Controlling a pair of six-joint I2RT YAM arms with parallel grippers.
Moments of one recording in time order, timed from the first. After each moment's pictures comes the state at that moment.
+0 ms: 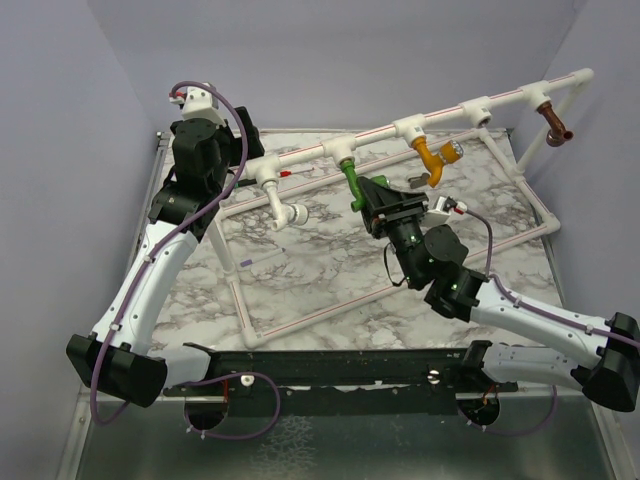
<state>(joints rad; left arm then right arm) -0.32 1.25 1.37 -0.28 -0.26 -0.29 0.99 1.06 0.79 0.46 0.68 1.44</state>
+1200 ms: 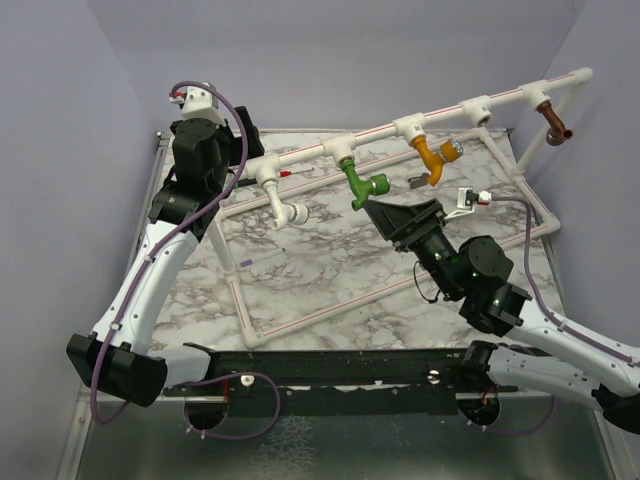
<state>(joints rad) -0.32 1.25 1.37 -0.27 -0.26 -0.29 1.00 0.84 0.78 0.28 0.44 1.02</state>
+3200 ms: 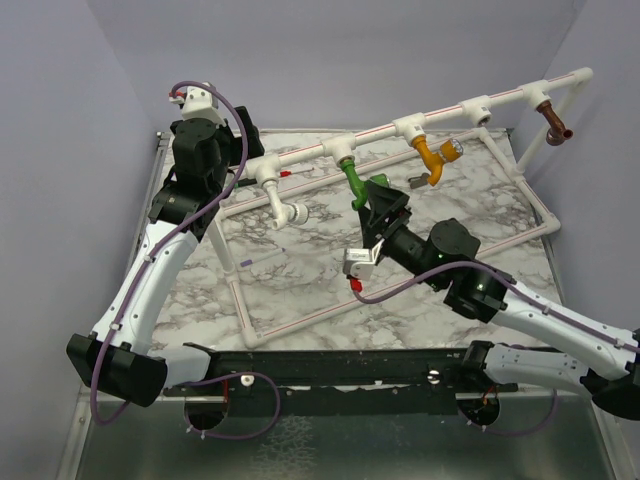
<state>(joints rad) -0.32 1.25 1.37 -0.27 -0.26 -0.29 1.01 0.96 0.93 0.03 0.15 -1.43</state>
